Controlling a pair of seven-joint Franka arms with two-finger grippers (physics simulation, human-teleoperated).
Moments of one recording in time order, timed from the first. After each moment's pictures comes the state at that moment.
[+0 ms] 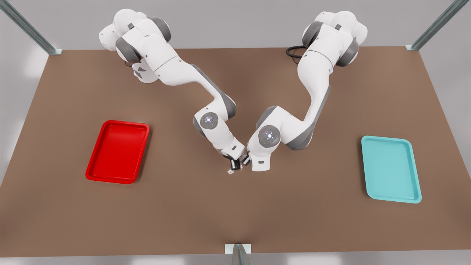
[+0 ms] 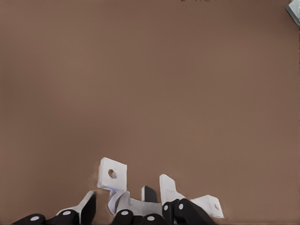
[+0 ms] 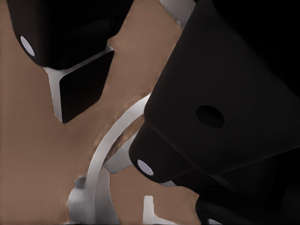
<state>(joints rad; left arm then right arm) -0.51 0.81 -0.14 -1.04 -0.06 1.82 -1.45 0.67 0.79 0.05 -1.38 0.14 2.57 -1.06</state>
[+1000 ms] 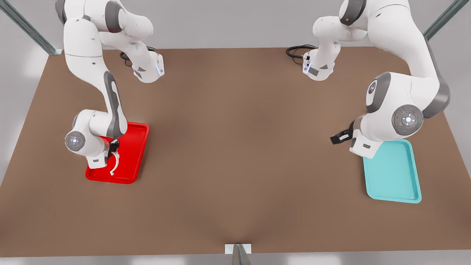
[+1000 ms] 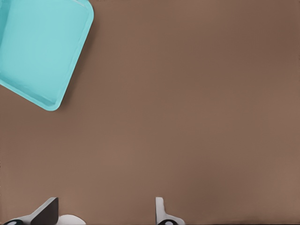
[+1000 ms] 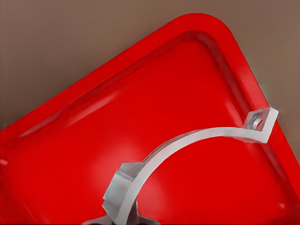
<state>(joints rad) -0.08 0.41 -0.15 -1.17 0.03 1.28 -0.58 0.30 0.38 -0.40 -2.08 0.07 2.23 -1.07</state>
